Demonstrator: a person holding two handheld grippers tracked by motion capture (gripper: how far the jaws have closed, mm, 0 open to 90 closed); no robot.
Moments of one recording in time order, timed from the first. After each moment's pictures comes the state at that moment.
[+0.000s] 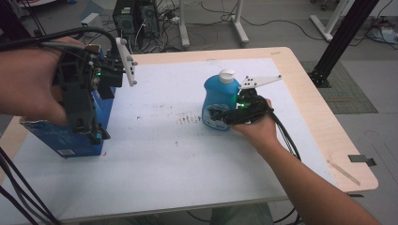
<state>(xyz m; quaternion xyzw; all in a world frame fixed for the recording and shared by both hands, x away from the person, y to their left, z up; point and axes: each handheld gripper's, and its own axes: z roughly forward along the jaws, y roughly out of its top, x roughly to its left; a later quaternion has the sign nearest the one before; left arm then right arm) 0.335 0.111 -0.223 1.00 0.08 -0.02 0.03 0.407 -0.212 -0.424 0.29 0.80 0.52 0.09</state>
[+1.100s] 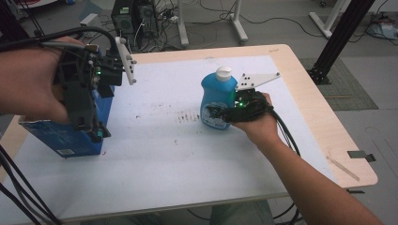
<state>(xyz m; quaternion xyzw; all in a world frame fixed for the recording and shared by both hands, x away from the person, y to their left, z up) 0.336 0.107 -0.224 1.00 0.08 -0.02 0.03 0.395 -0.209 -0.410 0.23 0.82 0.51 0.13</state>
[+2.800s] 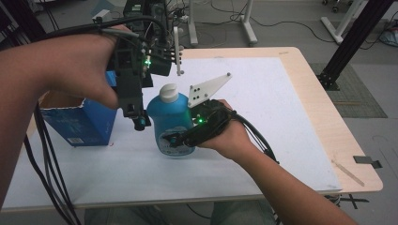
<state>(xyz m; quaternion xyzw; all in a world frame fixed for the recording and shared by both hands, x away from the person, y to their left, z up) 0.333 0.058 -0.219 1.00 0.06 -0.02 0.04 0.342 -0.094 -0.376 0.05 0.86 0.50 -0.02</state>
